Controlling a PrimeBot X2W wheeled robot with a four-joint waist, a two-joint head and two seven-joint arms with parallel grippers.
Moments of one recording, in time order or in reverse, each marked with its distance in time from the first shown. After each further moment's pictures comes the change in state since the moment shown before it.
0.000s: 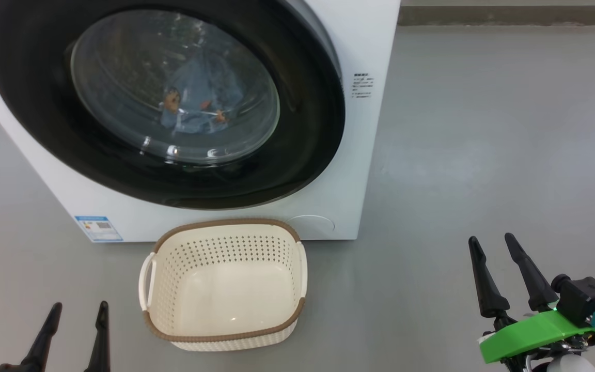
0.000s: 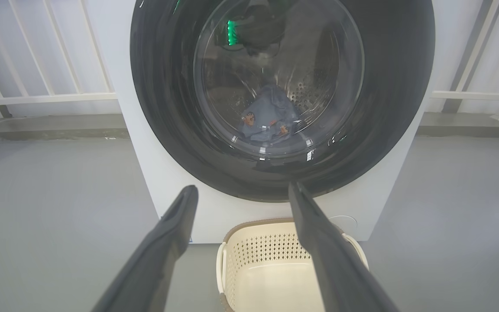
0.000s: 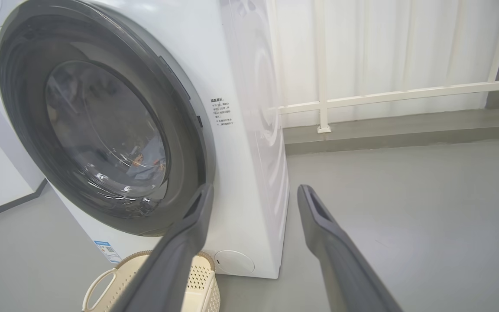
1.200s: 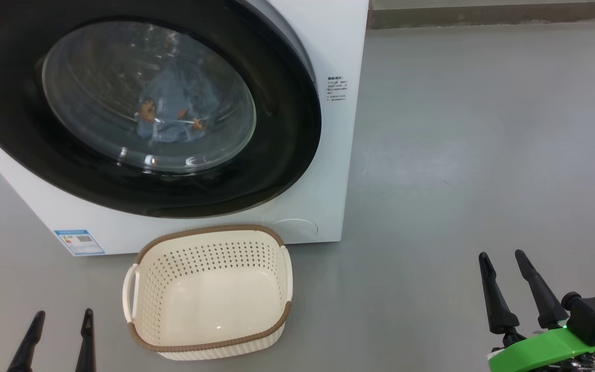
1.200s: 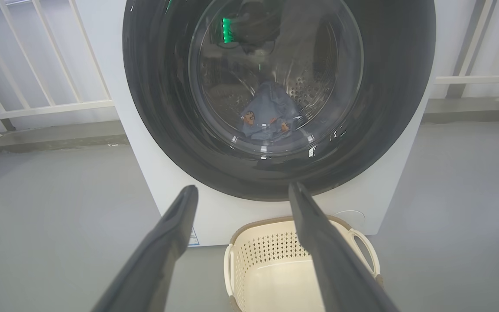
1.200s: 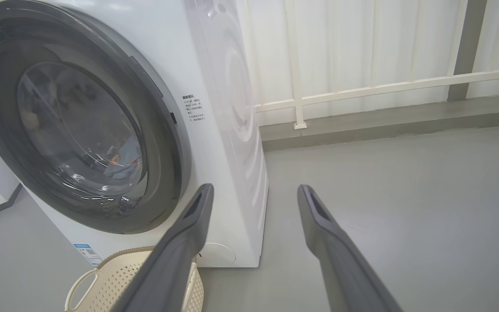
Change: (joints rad) left arm 0.020 -0.002 0.060 0.003 0.060 0.000 0.000; right arm 0.077 0.001 -0.033 -0.040 -0.002 0.000 0.000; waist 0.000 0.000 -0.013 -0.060
